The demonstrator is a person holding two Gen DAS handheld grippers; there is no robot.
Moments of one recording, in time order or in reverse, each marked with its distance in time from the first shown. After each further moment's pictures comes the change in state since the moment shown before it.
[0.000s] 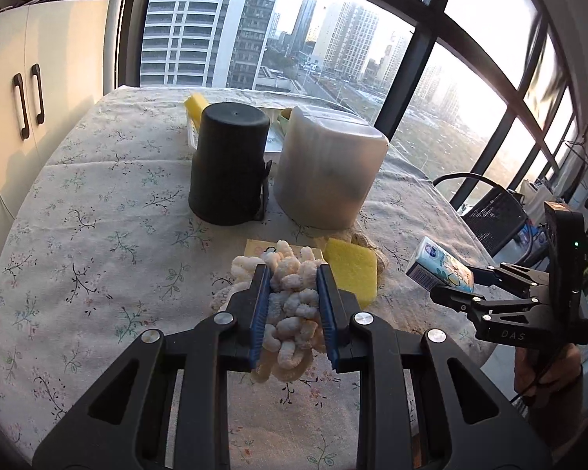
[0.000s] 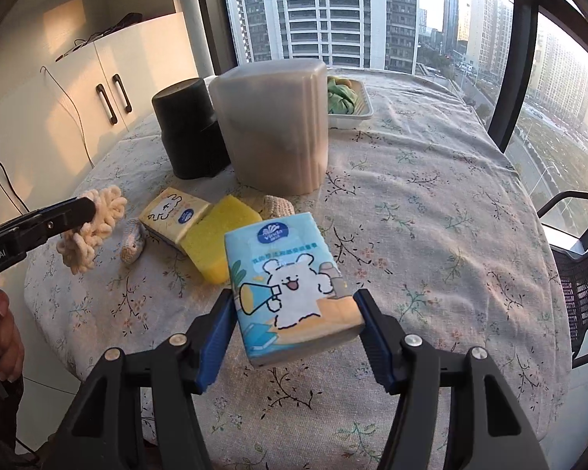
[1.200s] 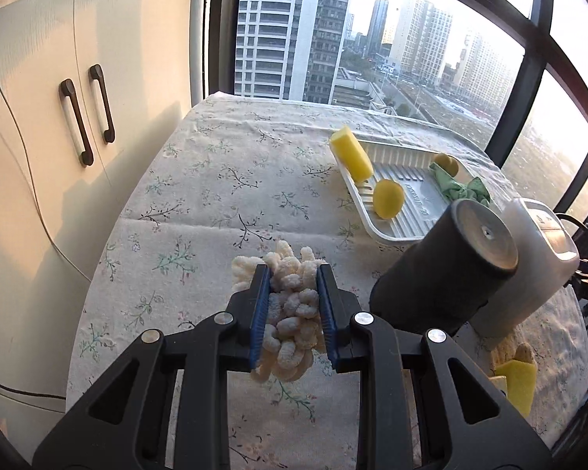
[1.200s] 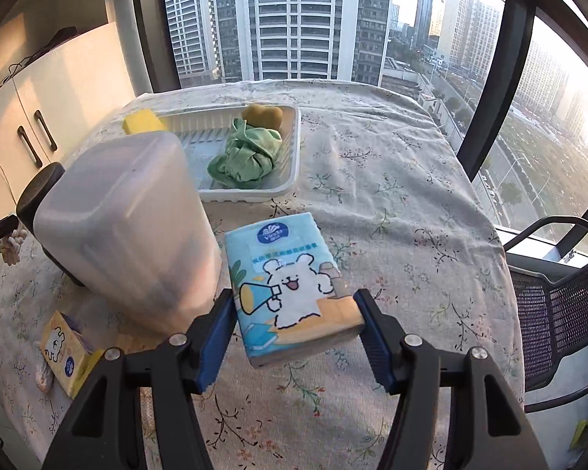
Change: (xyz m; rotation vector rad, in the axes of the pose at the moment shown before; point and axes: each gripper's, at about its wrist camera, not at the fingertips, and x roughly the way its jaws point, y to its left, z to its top) left arm 0.075 0.145 0.103 -0.086 0.003 0.292; right arm 0.085 -0.083 0.137 0.030 0.025 -0.119
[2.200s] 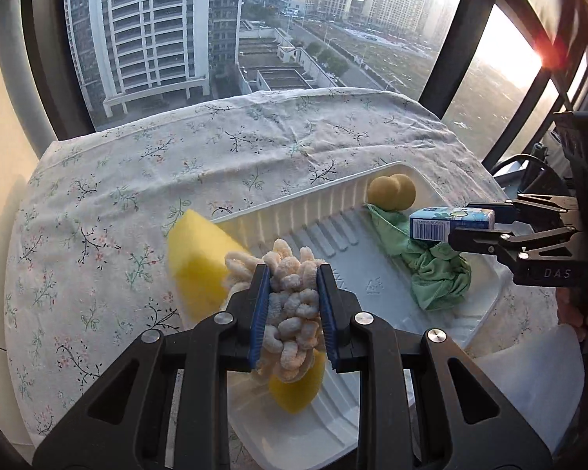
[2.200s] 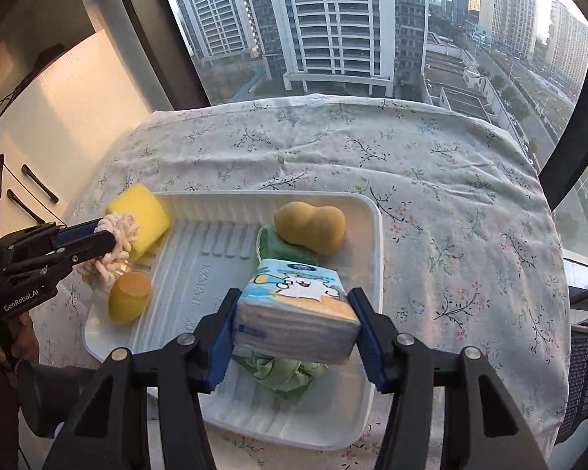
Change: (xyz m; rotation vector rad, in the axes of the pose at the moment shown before) left arm 0.156 -0.123 0.136 0.286 0.215 -0.269; right arm 0.117 0.029 0.167 -0.018 0.122 0.184
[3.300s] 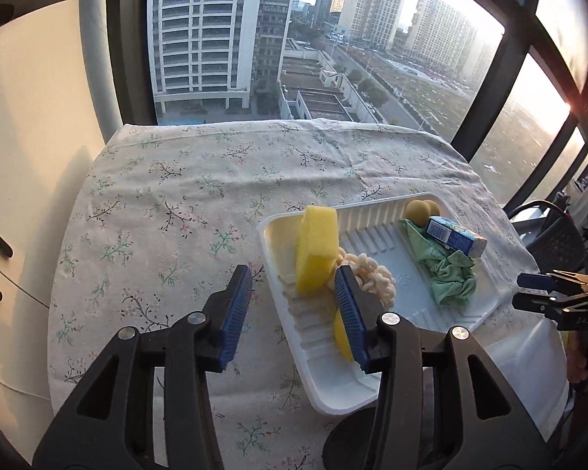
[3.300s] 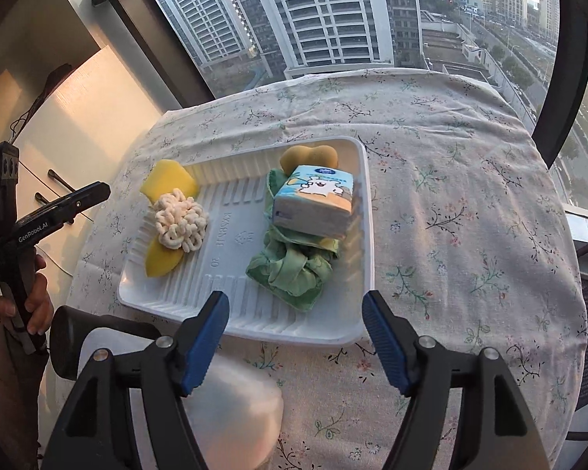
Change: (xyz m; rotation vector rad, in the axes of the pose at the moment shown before) left arm -0.077 0.048 -0.041 -0.170 -0.112 0.105; right arm -0.050 -0.020 -0.070 0.121 0.000 0.084
